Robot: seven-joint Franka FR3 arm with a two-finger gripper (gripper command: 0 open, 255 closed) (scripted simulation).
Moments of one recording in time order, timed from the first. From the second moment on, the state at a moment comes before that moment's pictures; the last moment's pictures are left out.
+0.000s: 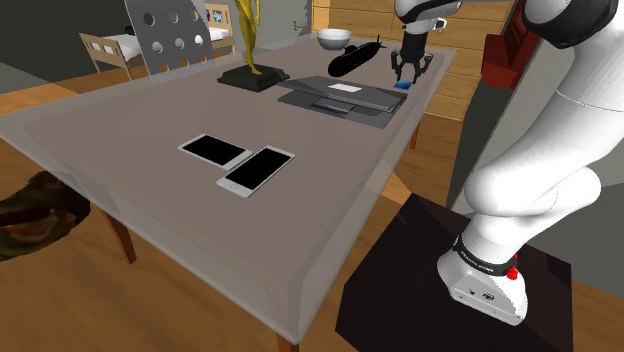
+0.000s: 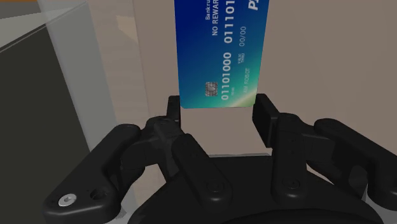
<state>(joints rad) -0.76 -0.01 0.08 -1.84 -0.13 1.91 0.78</state>
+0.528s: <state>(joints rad) -0.76 -0.01 0.08 -1.84 -0.13 1.92 0.78</state>
